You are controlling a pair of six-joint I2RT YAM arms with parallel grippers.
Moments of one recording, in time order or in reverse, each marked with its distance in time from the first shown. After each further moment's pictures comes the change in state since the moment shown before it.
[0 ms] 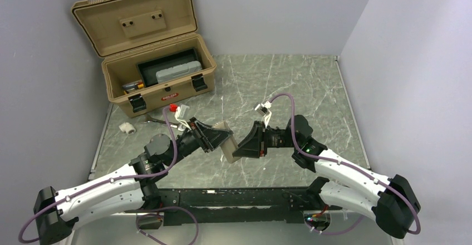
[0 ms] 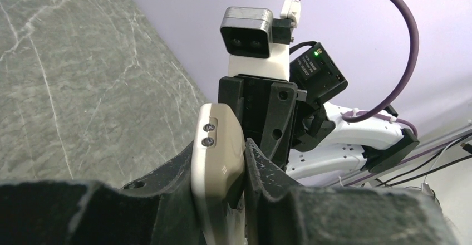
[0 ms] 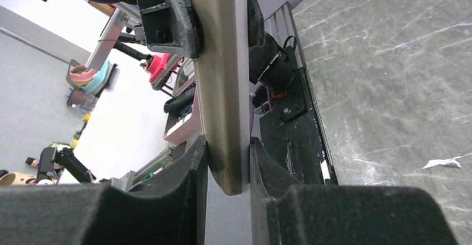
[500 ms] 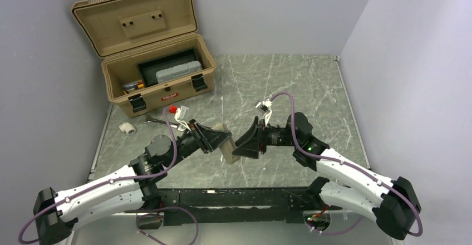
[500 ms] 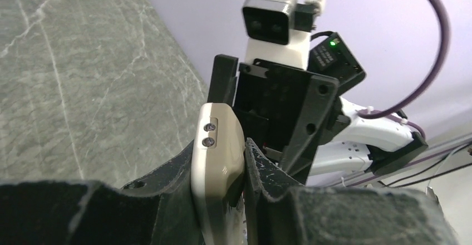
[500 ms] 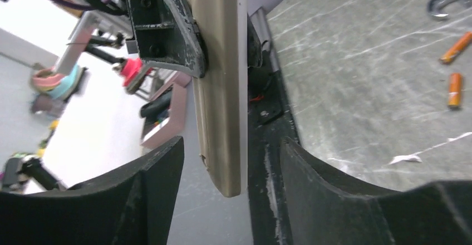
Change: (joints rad) left arm -0.001 -0.021 -0.018 -0.015 -0.007 -0.026; right arm 0.002 -0.005 0.040 -0.089 0.037 -0.084
